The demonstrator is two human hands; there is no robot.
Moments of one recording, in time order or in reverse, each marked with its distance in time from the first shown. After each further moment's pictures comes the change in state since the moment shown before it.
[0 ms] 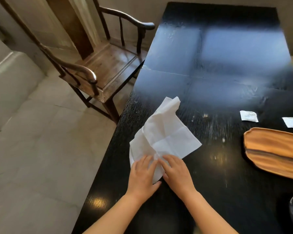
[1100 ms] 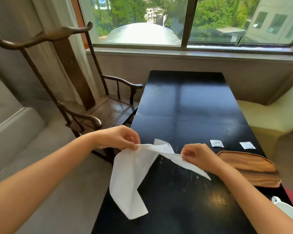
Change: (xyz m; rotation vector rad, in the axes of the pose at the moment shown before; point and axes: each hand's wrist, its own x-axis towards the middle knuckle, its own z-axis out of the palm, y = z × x) left_hand 0.044 0.004 -0.318 -0.599 -0.553 0.107; right_hand 0.001 -0.020 -0.243 0.190 -0.037 0.191
